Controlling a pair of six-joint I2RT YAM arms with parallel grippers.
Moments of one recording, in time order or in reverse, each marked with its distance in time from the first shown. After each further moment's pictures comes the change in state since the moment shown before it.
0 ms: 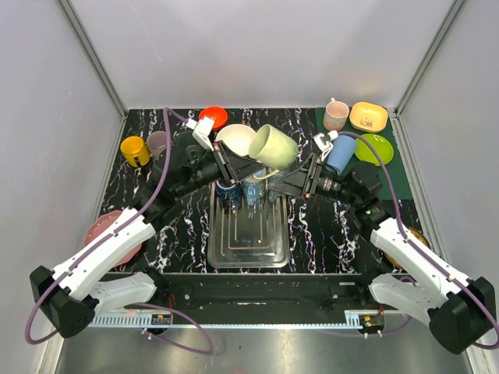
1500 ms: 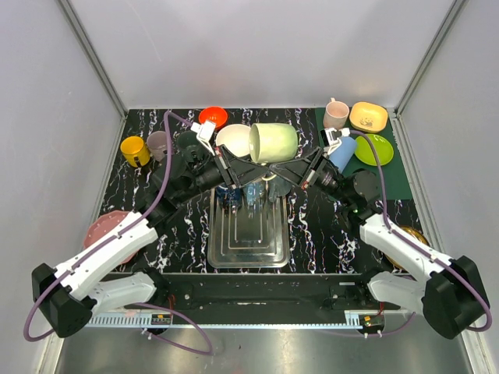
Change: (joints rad) left arm -0.050 0.004 -0.073 0.224 0.062 -0.092; right arm 0.006 0.122 -0.092 0.559 0.192 0.144
